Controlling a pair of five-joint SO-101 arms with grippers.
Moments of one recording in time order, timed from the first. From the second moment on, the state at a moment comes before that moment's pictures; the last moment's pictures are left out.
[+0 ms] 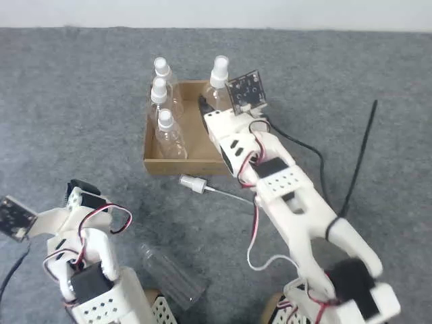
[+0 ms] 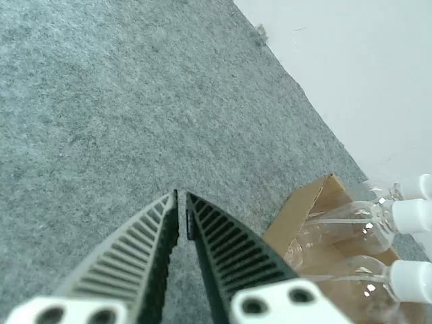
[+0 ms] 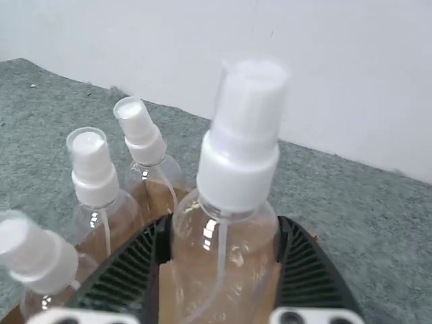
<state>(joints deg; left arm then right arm) -31.9 -103.4 89.7 55.1 42.0 -29.4 -10.2 39.8 -3.9 -0.7</state>
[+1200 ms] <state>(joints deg) -31.9 -103.4 89.7 55.1 42.0 -25.8 18.3 22.3 -12.2 -0.7</state>
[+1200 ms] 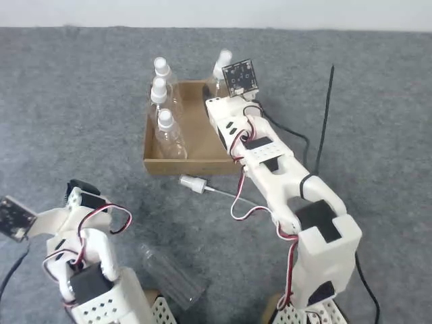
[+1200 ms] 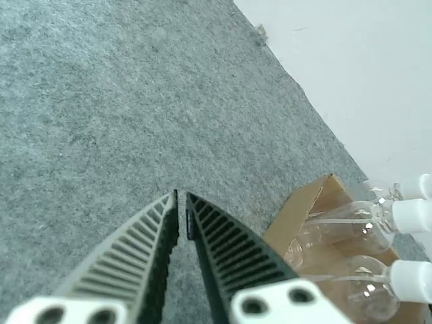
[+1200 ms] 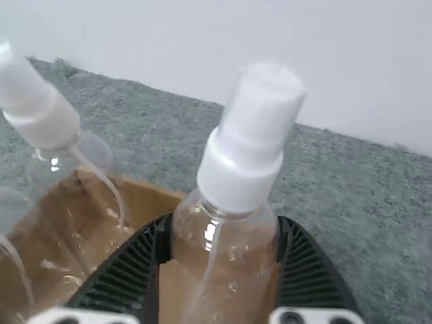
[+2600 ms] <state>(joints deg) -31.9 -103.4 89.7 54.6 42.0 -25.8 25.8 22.3 -25.6 3.6</state>
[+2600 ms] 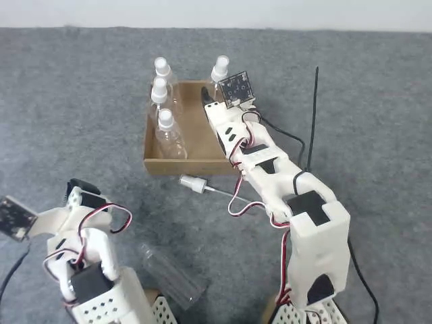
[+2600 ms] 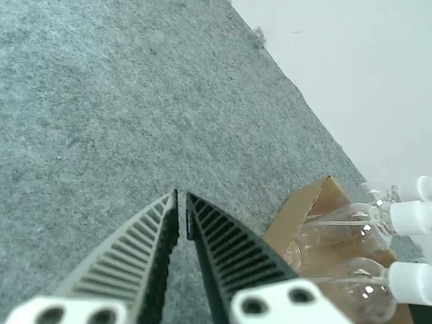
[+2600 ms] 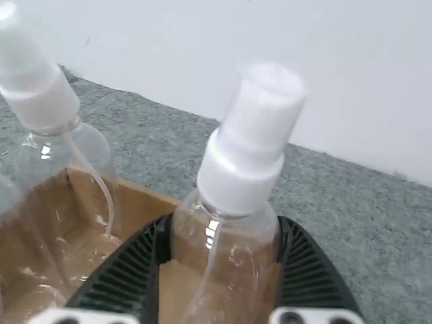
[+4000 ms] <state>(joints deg) -31.9 -103.4 89.7 54.6 42.0 -25.8 22.1 26.2 -21.1 4.1</state>
